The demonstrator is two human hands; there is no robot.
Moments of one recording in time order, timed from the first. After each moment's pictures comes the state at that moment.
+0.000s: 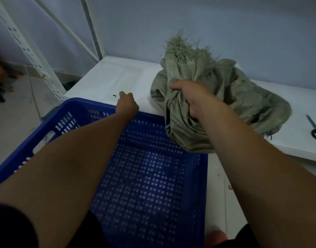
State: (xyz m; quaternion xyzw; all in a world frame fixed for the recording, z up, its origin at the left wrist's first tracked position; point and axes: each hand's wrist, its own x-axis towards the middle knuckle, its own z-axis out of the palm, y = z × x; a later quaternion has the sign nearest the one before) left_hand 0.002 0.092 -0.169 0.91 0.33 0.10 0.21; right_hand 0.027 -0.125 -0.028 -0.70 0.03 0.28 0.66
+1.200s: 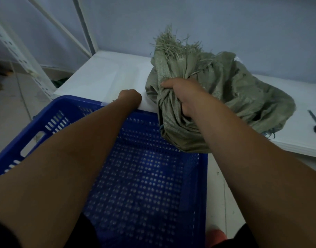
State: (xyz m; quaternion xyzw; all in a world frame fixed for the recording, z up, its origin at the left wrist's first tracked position) left_hand 0.035 0.081 -0.142 0.96 0.16 -0.19 -0.14; right_hand 0.025 -0.116 -0.029 -0.72 0.03 0.29 0.63
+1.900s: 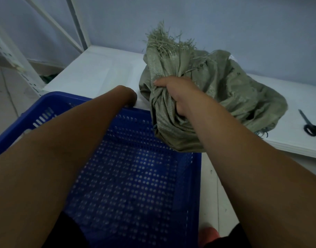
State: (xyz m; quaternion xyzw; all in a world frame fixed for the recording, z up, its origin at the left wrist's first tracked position) left_hand 0.043 0.074 -0.121 0.93 0.15 -0.31 -0.13; right_hand 0.026 -0.114 -0.035 -0.73 0.02 0.29 0.62
